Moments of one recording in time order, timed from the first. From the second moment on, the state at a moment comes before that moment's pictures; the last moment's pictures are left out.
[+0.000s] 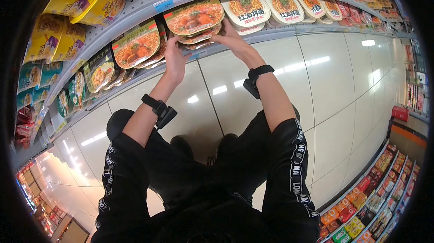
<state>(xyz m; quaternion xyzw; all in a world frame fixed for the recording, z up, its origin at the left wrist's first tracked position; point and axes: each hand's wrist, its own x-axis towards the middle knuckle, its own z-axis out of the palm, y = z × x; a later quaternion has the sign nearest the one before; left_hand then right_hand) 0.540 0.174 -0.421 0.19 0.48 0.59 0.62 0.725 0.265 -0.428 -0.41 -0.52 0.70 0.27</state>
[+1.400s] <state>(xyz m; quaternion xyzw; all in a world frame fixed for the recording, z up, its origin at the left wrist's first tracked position) 0.529 0.192 -0.434 0.19 0.56 0.55 0.59 0.707 0.253 -0.402 -0.49 -0.47 0.66 0.33</state>
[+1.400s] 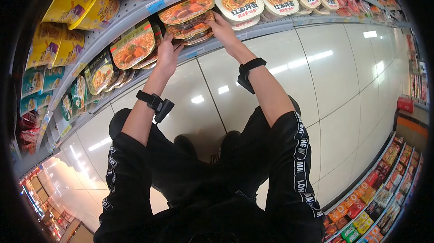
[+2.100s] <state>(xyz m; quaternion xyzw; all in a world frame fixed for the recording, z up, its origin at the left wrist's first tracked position) 0.527 0.191 -0.436 0.23 0.59 0.51 0.58 0.708 0.260 -0.416 -0.49 -0.51 0.64 0.31</state>
